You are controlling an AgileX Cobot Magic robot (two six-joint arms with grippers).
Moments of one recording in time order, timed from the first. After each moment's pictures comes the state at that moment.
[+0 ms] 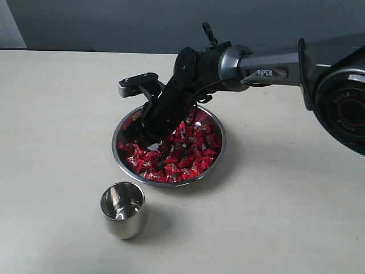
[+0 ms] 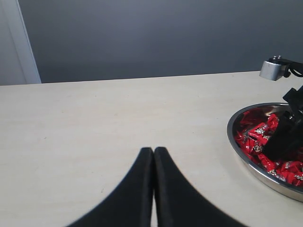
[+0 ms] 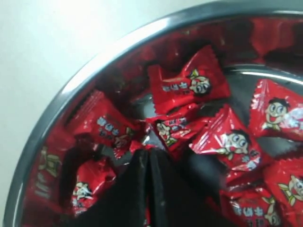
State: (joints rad) left arm 0.00 0.00 0.00 0.04 0.24 -0.06; right arm 0.65 2.28 -1.63 0.56 0.68 -0.50
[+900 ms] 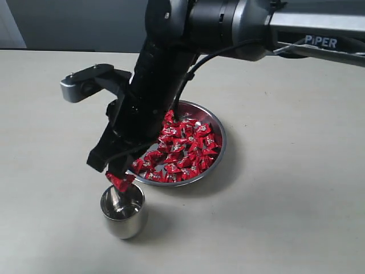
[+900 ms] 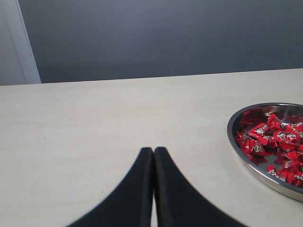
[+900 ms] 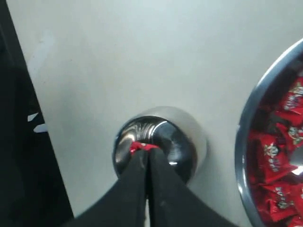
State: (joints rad) left arm 0.00 0.00 0.00 0.04 0.24 -0.06; right arm 0.81 2.01 -1.63 0.51 1.14 -0.54
